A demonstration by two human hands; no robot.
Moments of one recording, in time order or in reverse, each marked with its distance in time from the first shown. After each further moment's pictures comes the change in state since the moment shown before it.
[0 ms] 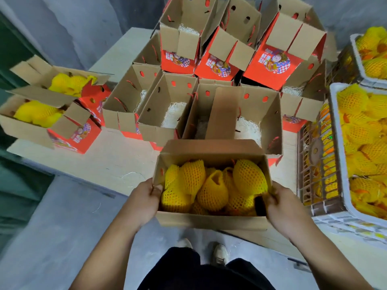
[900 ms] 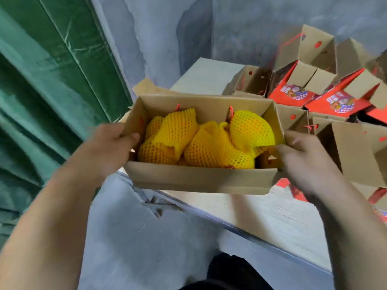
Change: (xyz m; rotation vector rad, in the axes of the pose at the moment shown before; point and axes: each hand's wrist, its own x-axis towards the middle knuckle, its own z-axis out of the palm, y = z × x) left_hand 0.033 -0.133 -0.448 -0.048 0.356 0.101; right_hand -0.011 -0.418 0.148 0.366 0.155 -0.356
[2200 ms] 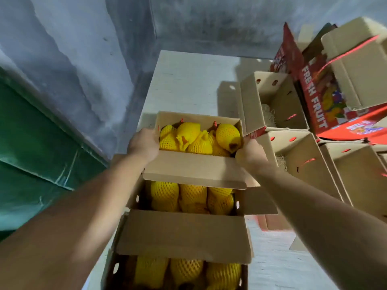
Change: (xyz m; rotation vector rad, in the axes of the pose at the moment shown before) left_hand 0.596 -0.040 0.135 0.377 -0.283 0.209; right_hand 0.462 0.034 0.251 -0.375 0.110 0.618
